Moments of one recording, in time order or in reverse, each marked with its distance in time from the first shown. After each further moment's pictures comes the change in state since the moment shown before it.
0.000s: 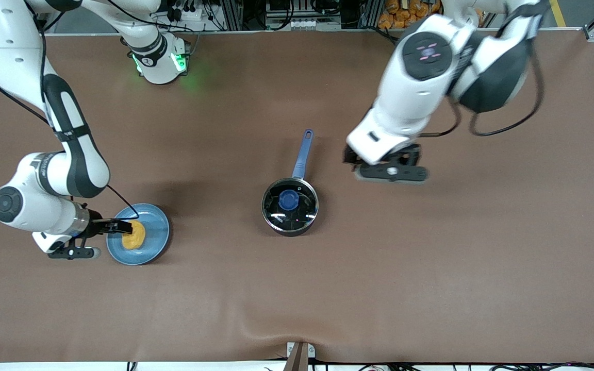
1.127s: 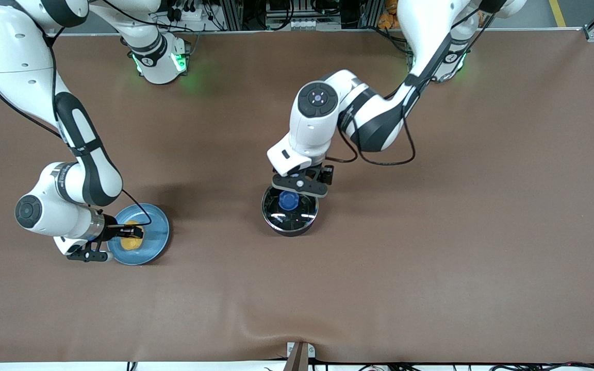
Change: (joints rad) left arm -0.192 0.292 0.009 0.062 0.012 0.297 -0.060; right arm 0.005 0.069 0.004 0.007 0.059 0.070 0.003
